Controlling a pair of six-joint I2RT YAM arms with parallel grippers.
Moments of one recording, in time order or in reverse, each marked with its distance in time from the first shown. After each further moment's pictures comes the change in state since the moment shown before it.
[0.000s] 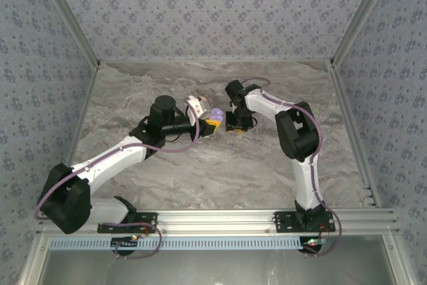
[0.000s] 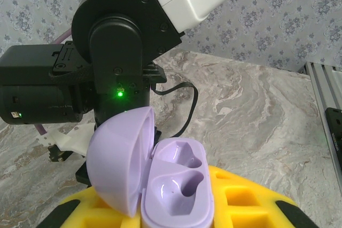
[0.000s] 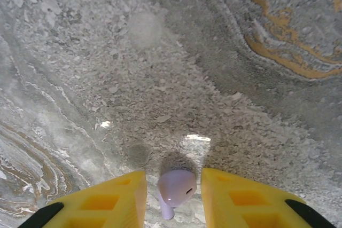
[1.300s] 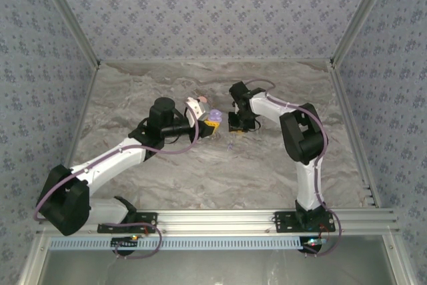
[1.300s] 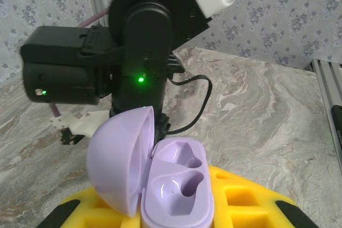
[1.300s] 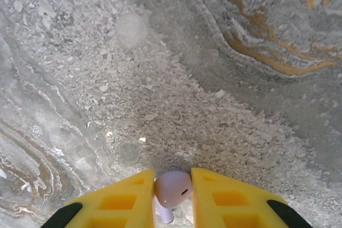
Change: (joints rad) left arm 0.000 -0.014 -0.024 0.005 -0.032 -0.005; right arm -0.027 -0.076 -0.134 0.137 -0.024 0.007
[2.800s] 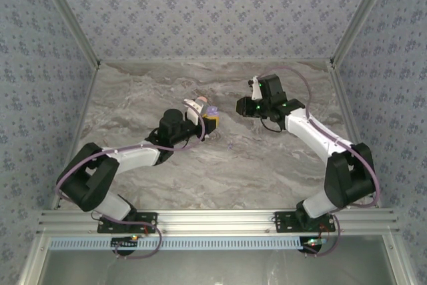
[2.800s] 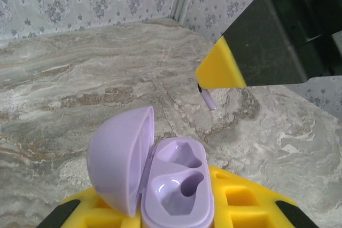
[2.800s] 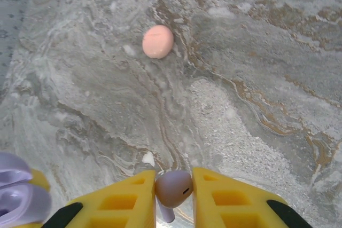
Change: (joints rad) left arm -0.029 0.224 -0.148 0.477 -0.302 -0.367; right arm -0.068 -0.555 -0.331 0.407 -0.118 -0.031
